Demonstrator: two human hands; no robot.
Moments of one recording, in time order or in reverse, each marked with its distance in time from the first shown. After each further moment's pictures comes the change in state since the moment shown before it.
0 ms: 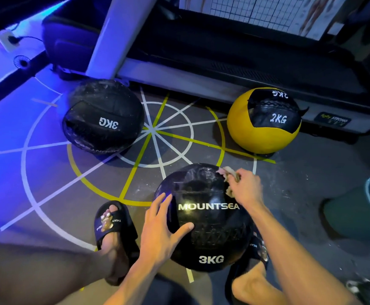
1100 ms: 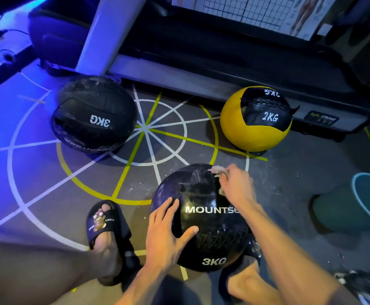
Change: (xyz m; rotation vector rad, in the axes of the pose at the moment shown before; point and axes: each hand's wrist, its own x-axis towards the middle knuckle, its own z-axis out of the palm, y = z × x) left_hand -0.013 0.007 0.029 0.033 0.017 0.017; right_hand -0.006 -0.007 -0.001 -0.194 0.033 -0.142
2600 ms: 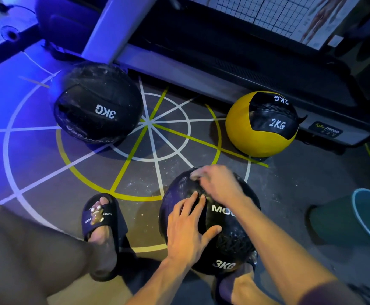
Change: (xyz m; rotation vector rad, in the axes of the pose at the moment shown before) left_hand 0.020 0.030 0.035 0.172 -0.041 0.119; right_hand 0.016 -0.049 0.008 -0.179 -0.300 -0.399
